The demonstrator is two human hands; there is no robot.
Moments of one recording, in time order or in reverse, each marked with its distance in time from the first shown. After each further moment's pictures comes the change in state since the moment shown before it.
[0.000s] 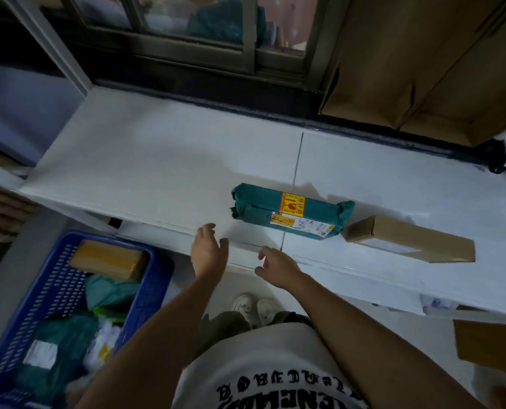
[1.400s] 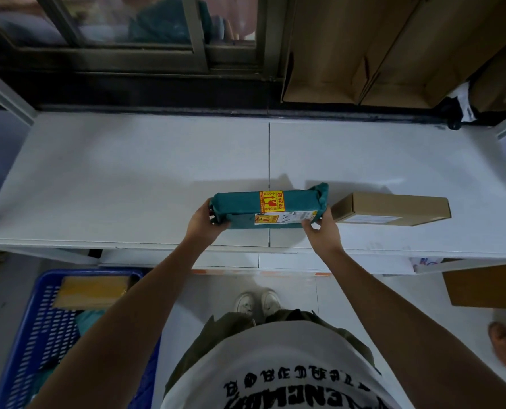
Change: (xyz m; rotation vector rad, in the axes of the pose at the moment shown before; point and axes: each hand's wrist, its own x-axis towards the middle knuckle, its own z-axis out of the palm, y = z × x) left_hand 0.075 0.042 -0.002 -0.146 -0.409 0.261; right_hand -0.010 0.078 -0.052 0.711 0.698 0.206
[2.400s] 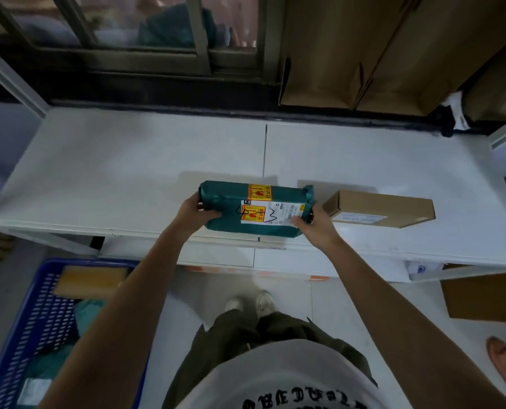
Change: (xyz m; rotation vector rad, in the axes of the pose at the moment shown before) left_hand -0.031 0.041 -0.015 -0.284 -0.049 -0.154; right_hand -0.010 -0.024 -0.035 -0.055 -0.244 -0.073
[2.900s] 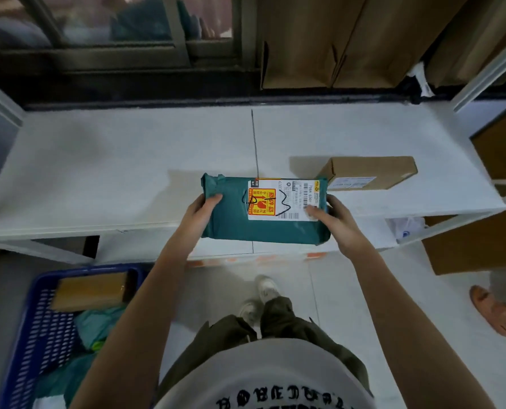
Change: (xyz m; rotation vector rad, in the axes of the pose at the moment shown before) left_hand -0.075 -0.001 -0.004 -0.179 -0.077 -0.054; right_hand -0.097 0.002 0.006 0.472 0.095 0.108
